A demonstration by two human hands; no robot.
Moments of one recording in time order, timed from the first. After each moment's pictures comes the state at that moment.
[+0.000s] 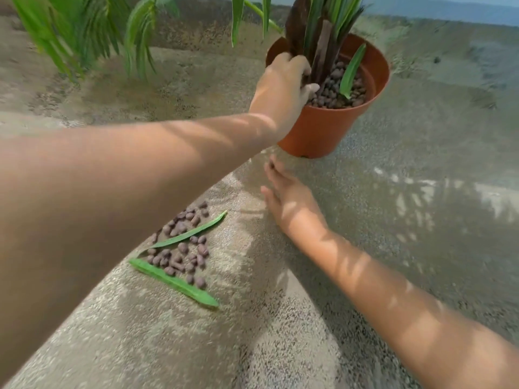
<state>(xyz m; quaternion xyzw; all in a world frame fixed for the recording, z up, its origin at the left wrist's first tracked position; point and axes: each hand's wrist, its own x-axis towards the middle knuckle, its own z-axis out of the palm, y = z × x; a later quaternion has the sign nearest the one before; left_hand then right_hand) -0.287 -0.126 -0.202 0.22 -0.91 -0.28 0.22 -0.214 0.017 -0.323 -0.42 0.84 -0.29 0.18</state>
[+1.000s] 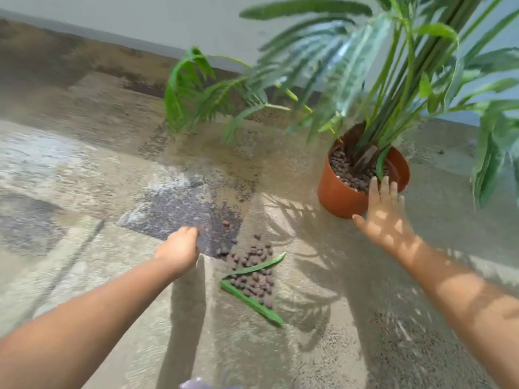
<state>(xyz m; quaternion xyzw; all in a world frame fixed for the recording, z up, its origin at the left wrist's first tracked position) 0.038 -0.209 -0.273 0.44 -0.86 -0.20 -0.15 -0.263 0.022 -0.222 -0.34 0.94 0.02 0.03</state>
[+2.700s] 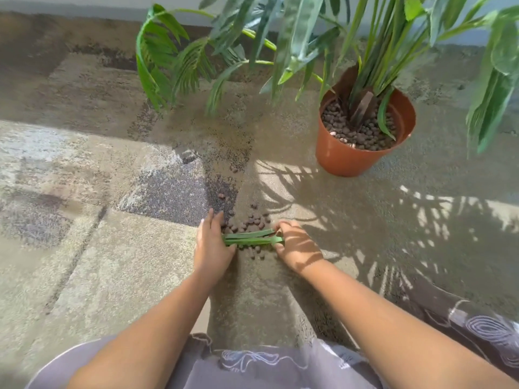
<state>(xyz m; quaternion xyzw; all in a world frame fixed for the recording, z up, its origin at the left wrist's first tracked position) 0.021 -0.135 -0.321 0.49 -0.82 -0.29 0.02 -0.116 -0.012 -0.314 -0.36 0.85 -0.20 0.33</state>
